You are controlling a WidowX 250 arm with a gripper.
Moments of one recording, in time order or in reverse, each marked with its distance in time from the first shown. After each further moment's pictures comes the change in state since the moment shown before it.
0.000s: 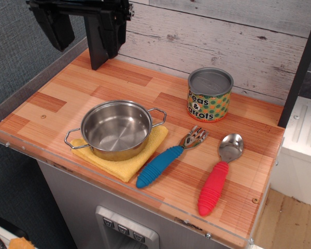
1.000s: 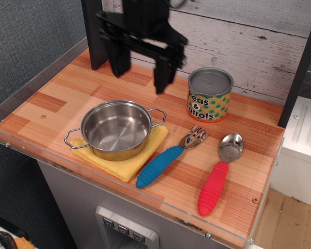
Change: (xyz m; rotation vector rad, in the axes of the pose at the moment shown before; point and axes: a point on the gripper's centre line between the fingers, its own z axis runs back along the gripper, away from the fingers) arm 0.021 -0.047 -0.066 0.054 0.116 -0.268
